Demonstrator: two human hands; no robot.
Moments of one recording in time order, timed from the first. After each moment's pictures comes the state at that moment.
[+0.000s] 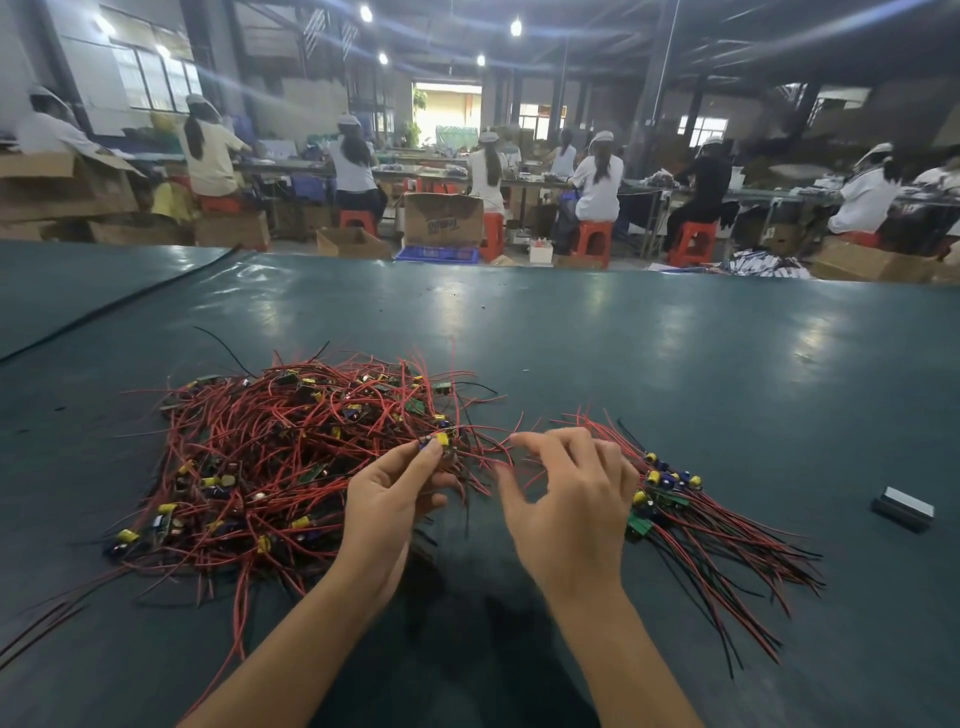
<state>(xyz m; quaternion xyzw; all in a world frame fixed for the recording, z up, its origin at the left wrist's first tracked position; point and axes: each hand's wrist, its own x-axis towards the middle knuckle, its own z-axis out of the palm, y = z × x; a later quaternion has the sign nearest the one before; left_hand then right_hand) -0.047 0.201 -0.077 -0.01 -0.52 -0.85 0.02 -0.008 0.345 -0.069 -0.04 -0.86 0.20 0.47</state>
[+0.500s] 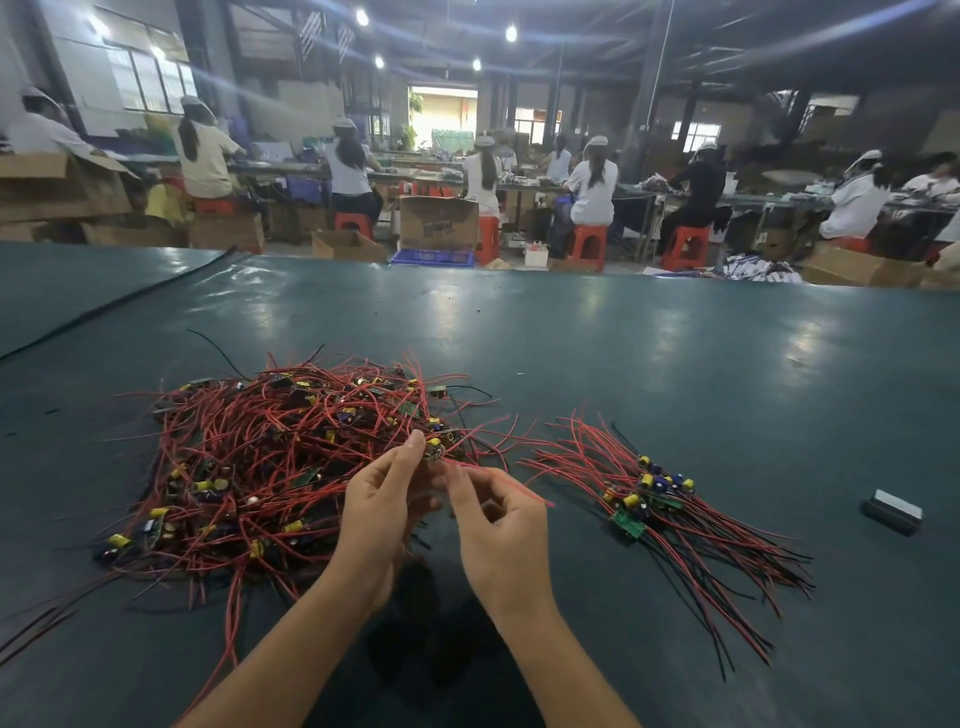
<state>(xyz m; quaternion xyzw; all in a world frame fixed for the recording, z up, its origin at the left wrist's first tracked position) -0.043 0.201 -0.074 -0.02 -0.55 -0.83 0.00 -0.008 0.304 -0.082 0.03 -0.70 0.67 0.24</state>
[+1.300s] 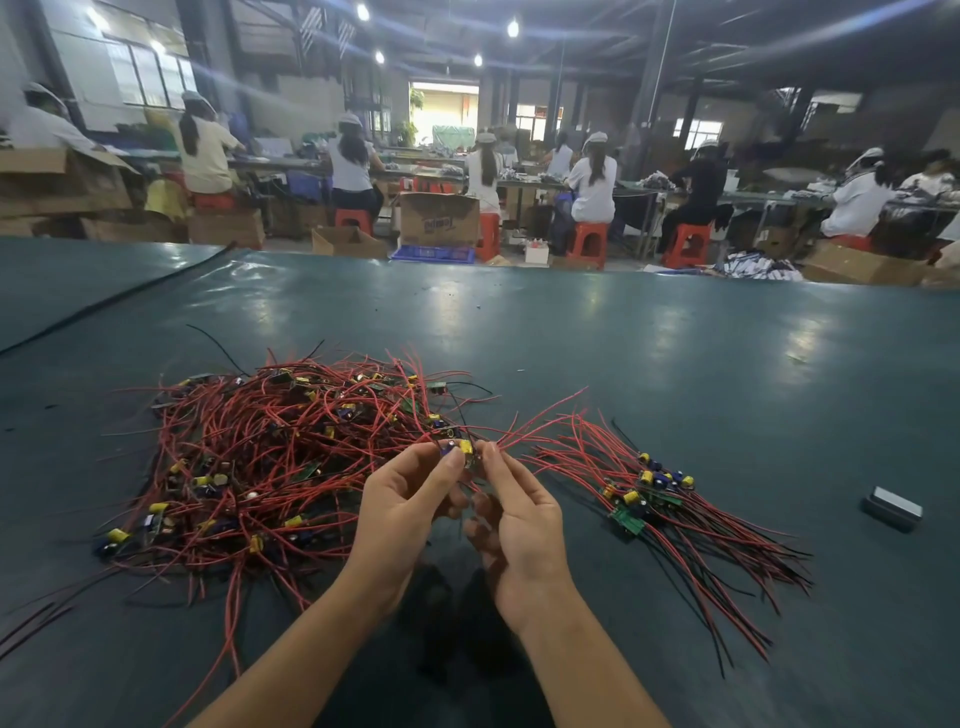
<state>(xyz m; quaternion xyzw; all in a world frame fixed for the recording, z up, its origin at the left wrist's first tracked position) -0.033 0.211 -0.077 -0.12 -0.59 -0.80 0.03 -0.006 0.312 -0.067 -0.11 -0.46 0.88 0.06</state>
